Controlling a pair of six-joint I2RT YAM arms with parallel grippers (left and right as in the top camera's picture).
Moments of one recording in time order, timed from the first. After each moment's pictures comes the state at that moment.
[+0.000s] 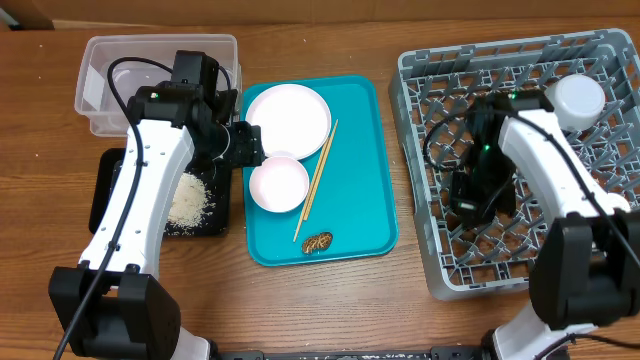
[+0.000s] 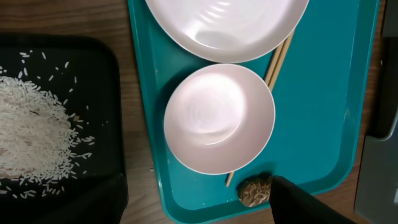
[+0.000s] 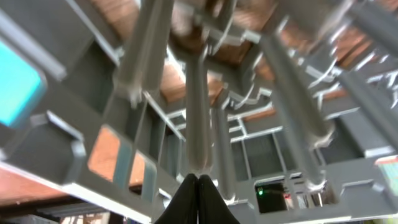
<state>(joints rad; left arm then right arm) -0.11 1.70 1.52 -1.17 0.21 -0.18 0.08 1.81 1.39 -1.56 -0.11 0.32</state>
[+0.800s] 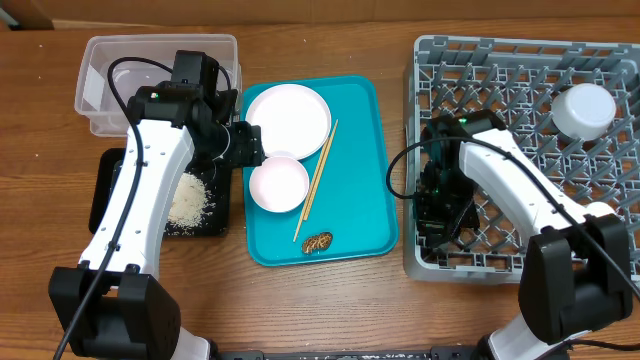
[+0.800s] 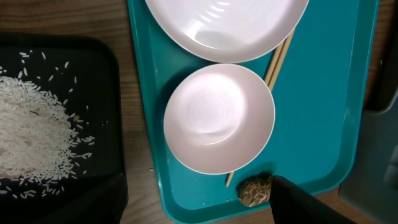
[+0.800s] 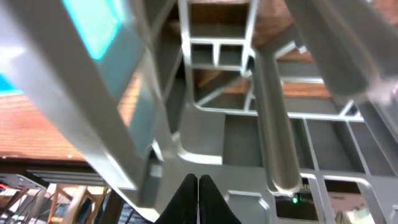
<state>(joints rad) -0.11 1.70 1.52 -1.17 0.21 -0.18 0.27 1.78 1.29 -1.49 -0.23 0.28</state>
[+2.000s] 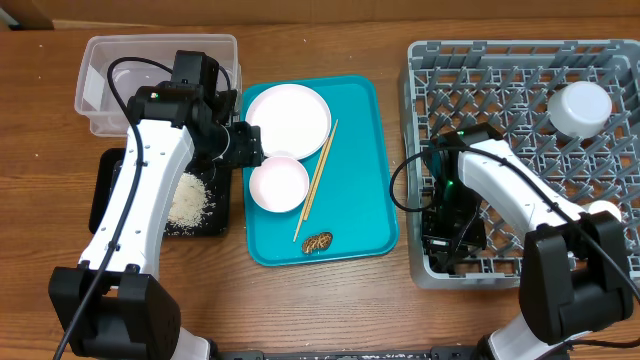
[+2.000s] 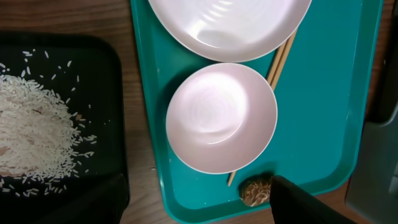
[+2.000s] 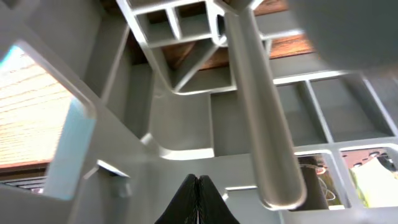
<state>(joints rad) -0.11 1.70 1.52 -1.18 0.20 -0.18 0.27 1.78 1.18 -1.52 -0.20 0.39</state>
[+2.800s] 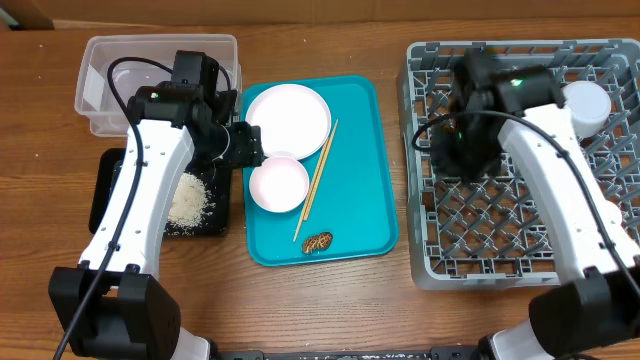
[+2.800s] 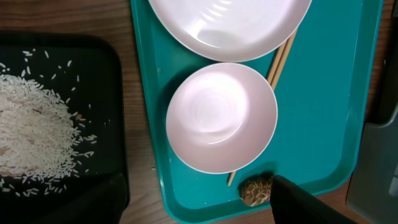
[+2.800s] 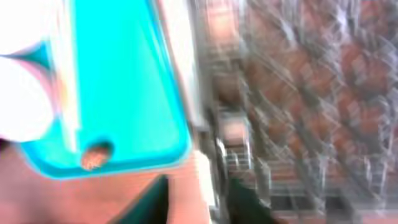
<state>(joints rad) -0.11 1.70 1.52 -1.18 0.20 -0.18 0.23 1.71 1.71 -1.44 -0.13 0.38</state>
